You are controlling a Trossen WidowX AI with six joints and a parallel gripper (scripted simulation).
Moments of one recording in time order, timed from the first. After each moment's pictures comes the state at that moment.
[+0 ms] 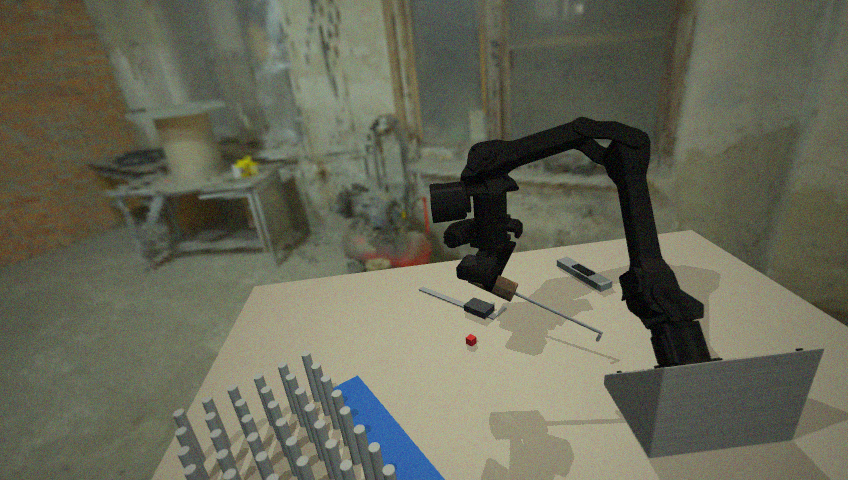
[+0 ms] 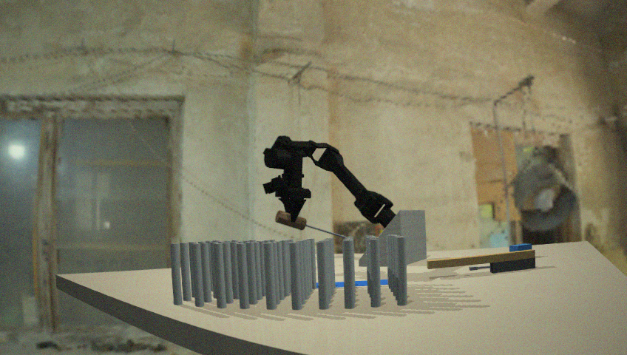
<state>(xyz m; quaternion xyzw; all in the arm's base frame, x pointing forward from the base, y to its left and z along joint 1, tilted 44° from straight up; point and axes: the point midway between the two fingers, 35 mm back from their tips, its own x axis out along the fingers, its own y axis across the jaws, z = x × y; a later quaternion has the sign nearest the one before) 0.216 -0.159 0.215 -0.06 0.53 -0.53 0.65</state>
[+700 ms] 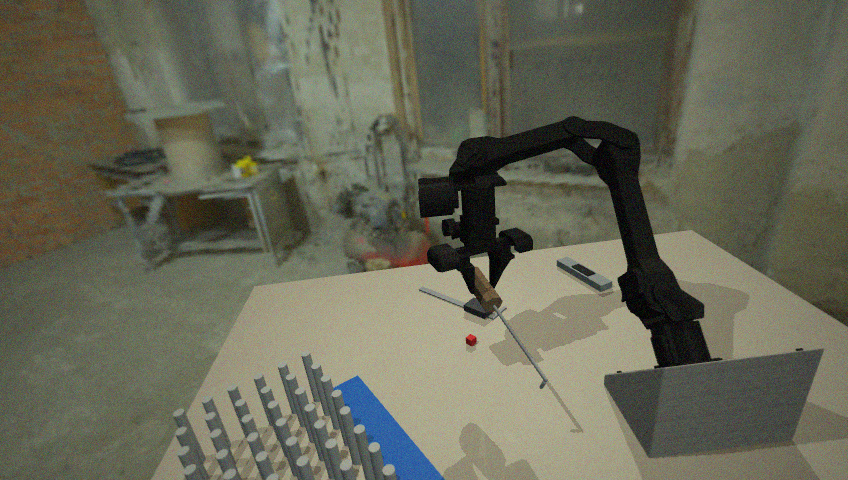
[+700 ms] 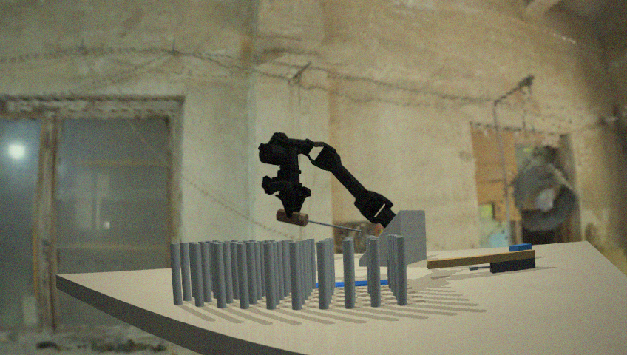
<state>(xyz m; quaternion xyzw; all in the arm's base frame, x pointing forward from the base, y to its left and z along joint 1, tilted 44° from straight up) 0.245 -0.142 0.204 0.23 0.35 -0.64 0.64</state>
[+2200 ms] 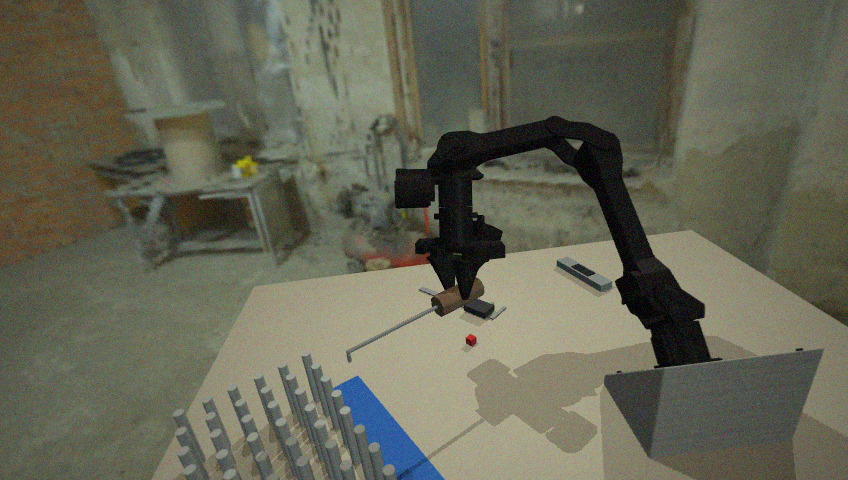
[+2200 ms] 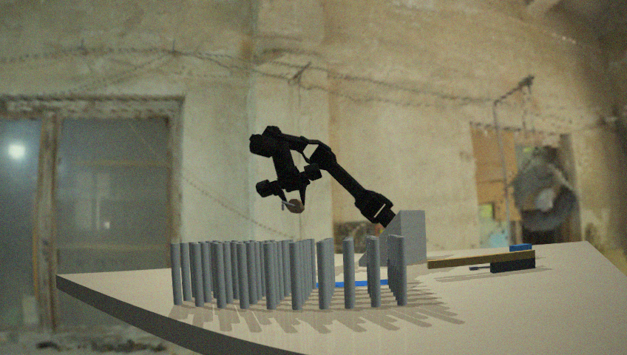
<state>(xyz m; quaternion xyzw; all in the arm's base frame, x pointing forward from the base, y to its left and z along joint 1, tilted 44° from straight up) 0.302 -0.098 0.190 0.67 -0.02 -0.69 0.27</state>
